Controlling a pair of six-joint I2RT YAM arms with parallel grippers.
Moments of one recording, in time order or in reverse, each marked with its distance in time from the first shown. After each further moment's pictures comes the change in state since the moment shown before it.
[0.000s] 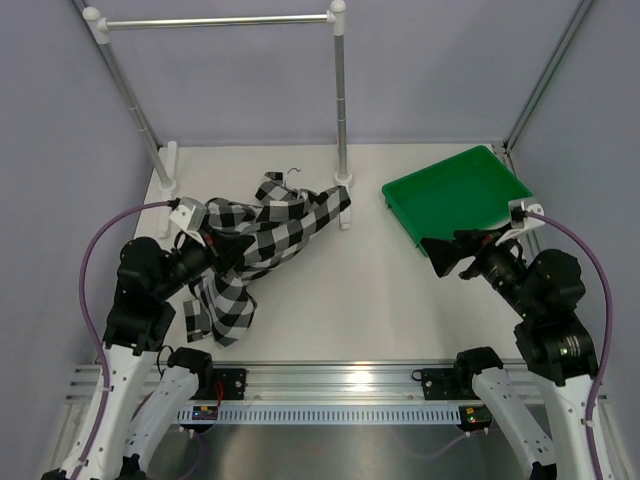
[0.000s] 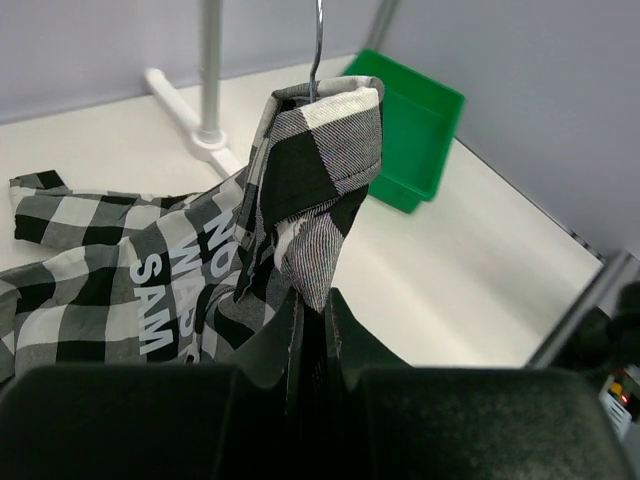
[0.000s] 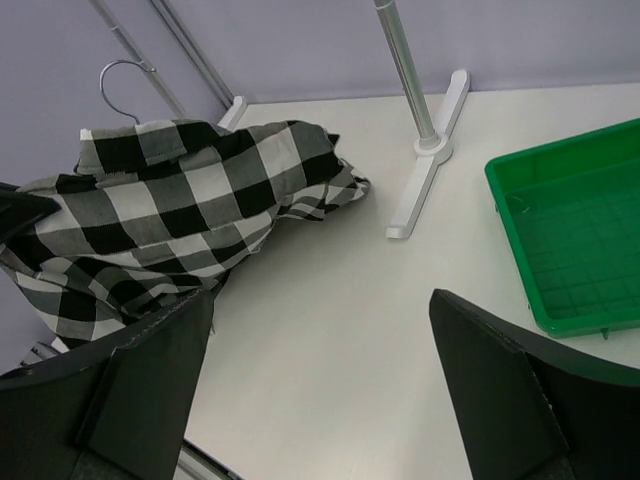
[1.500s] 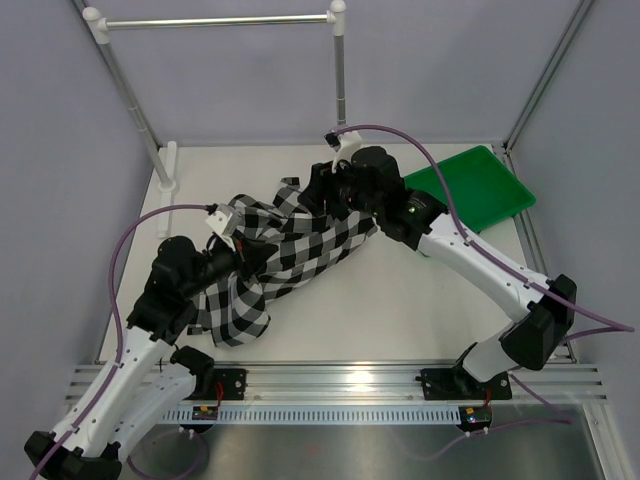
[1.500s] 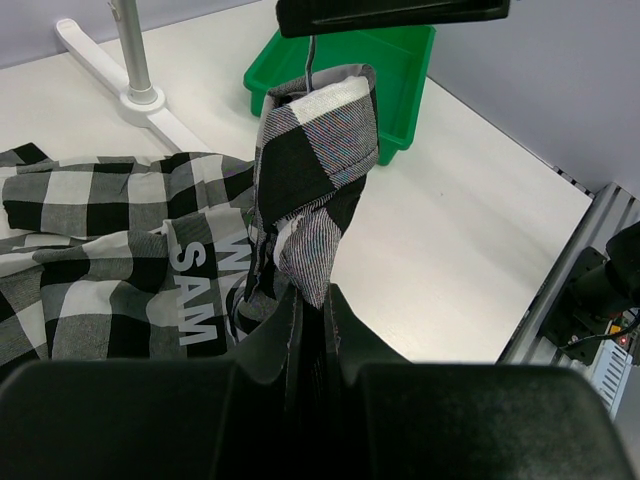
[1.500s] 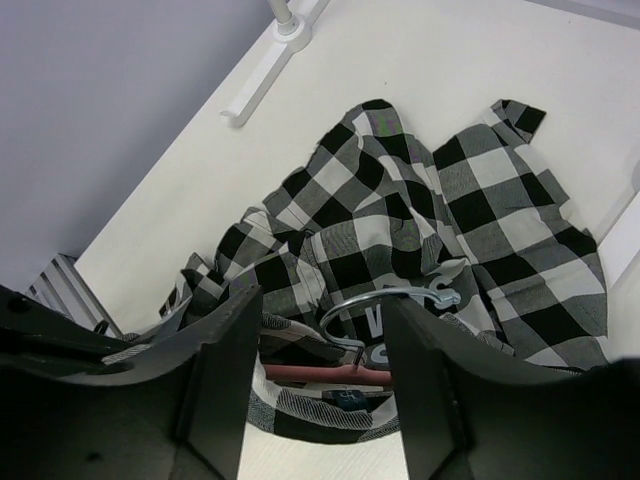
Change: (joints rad) left arm -0.238 0.077 -0.149 0.160 -0.104 0.039; right arm 0.582 1.048 0.533 0.240 0.244 -0.039
